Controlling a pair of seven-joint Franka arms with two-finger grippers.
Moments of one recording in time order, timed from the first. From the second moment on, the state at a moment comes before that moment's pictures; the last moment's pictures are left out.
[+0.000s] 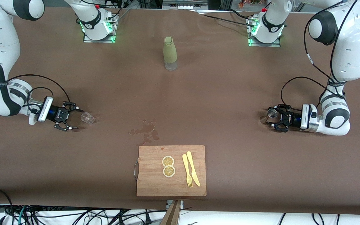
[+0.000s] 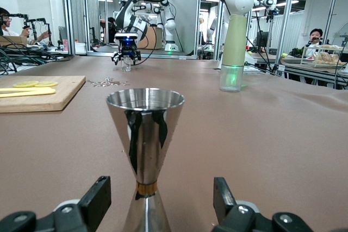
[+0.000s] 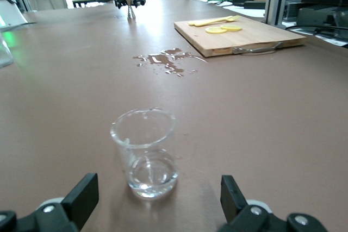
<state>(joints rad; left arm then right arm) 0.24 1.02 0.12 -1.51 -1.08 1.37 2.62 -0.17 0.81 -0.24 -1.83 1.30 1.70 -2.59</state>
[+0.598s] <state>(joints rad) 0.24 1.03 0.11 -1.50 -1.08 1.37 2.66 -0.15 0.85 -0.21 -1.84 1.33 1.63 -2.61</state>
